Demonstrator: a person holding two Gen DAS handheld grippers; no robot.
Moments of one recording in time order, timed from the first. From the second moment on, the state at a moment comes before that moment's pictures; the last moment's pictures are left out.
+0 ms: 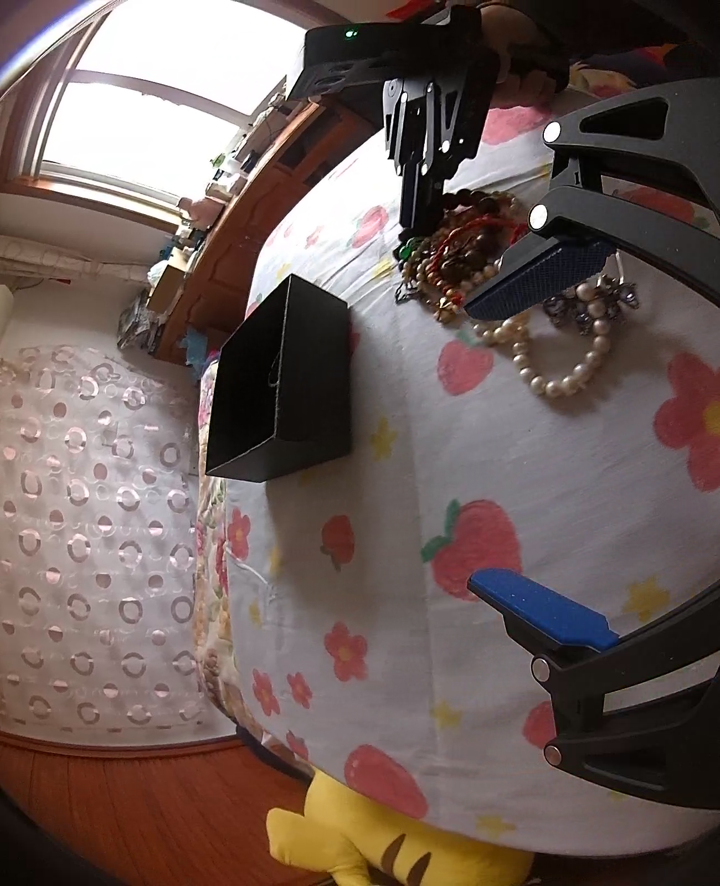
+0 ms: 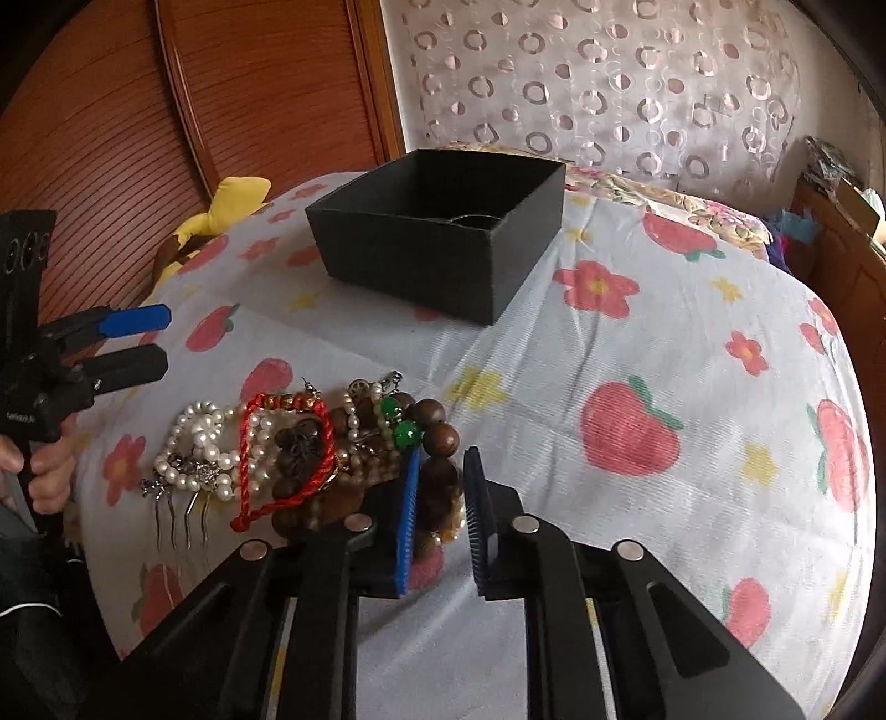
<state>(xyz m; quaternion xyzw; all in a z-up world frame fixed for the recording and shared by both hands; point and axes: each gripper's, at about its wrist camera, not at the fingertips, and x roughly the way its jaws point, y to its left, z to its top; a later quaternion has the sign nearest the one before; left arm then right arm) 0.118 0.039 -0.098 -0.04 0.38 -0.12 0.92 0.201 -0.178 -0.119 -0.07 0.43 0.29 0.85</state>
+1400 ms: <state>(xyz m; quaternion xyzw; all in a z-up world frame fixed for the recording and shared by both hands) 0.088 0.026 -0.099 -0.03 0.38 -0.13 0.91 0.150 -0.204 0.031 -0.09 0.23 0.27 0.93</state>
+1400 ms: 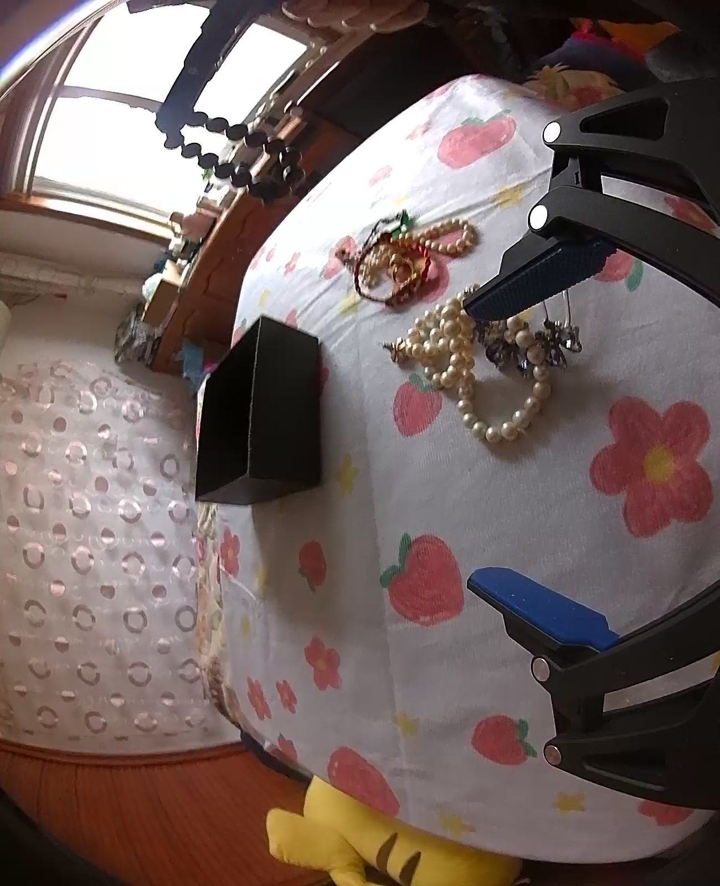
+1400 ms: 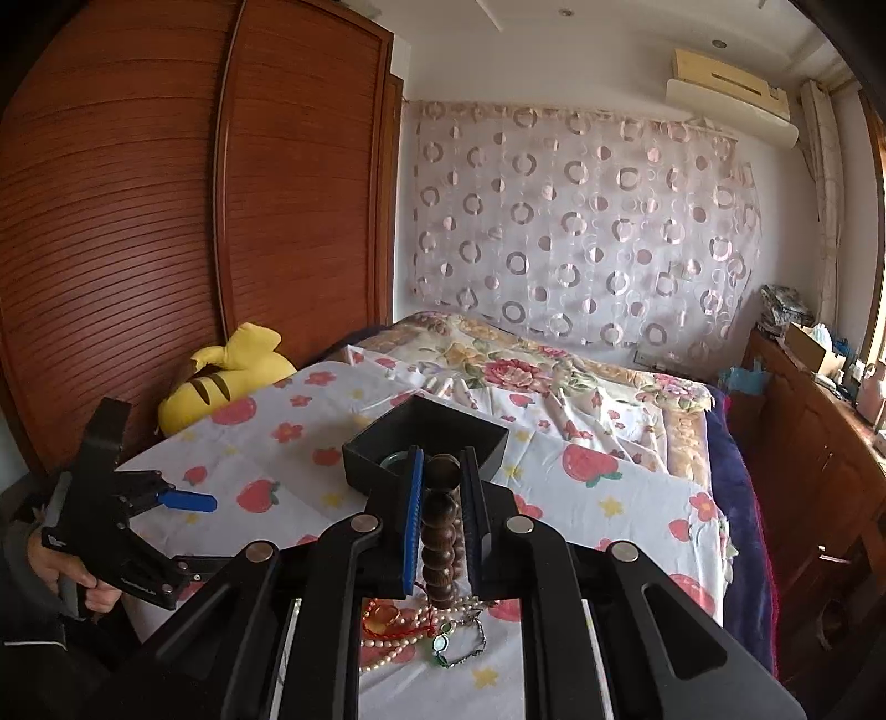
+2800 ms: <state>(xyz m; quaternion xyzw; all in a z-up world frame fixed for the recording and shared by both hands) 0.115 -0.019 0.073 0.04 0.25 -0.20 0.95 0.146 -0.207 0.021 -0.08 0.23 0.28 0.93</state>
